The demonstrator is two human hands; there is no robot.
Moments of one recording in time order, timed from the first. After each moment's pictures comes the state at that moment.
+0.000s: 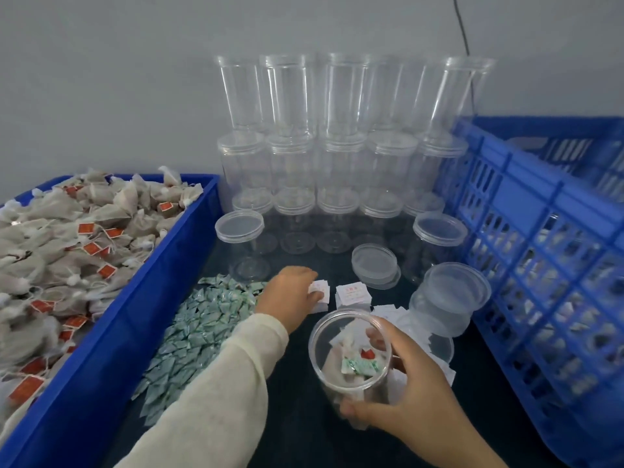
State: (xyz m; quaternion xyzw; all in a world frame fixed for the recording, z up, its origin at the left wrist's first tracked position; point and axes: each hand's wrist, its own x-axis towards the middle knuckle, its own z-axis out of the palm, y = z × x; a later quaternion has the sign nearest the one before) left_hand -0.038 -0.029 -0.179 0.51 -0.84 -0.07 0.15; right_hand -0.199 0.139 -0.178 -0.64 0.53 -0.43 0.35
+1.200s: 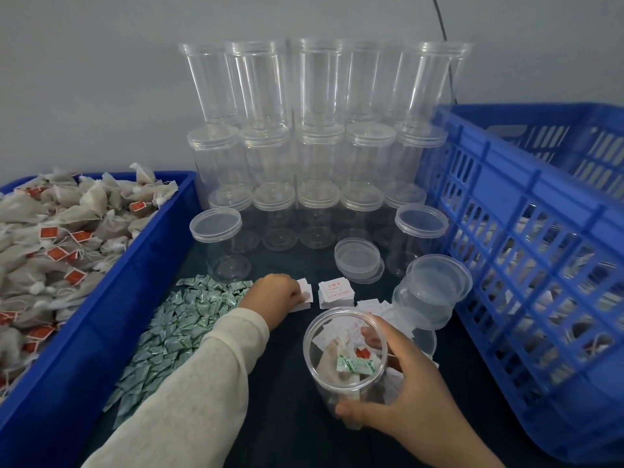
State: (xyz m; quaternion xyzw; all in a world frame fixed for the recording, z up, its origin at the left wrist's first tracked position) left_hand -0.043 -0.039 -0.184 0.52 -0.85 -0.08 0.04; right_hand -0.215 0.145 -0.181 -0.60 0.55 -0.44 0.38
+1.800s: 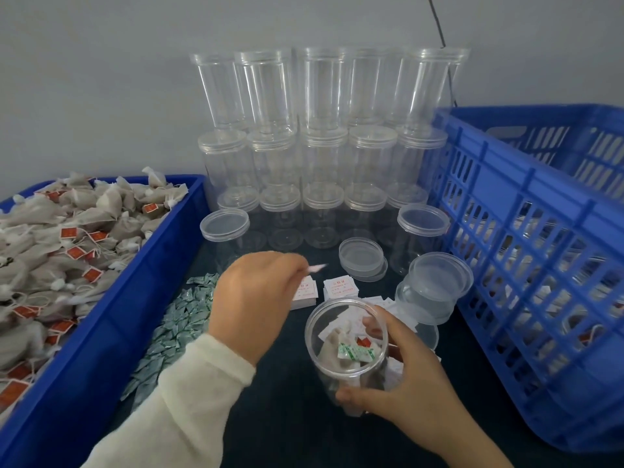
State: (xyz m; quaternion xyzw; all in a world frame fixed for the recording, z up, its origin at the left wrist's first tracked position) left_hand -0.020 0.057 -0.106 0.40 -0.83 0.08 0.39; right_hand -0.209 0.148 -0.176 -0.62 0.55 -0.45 0.34
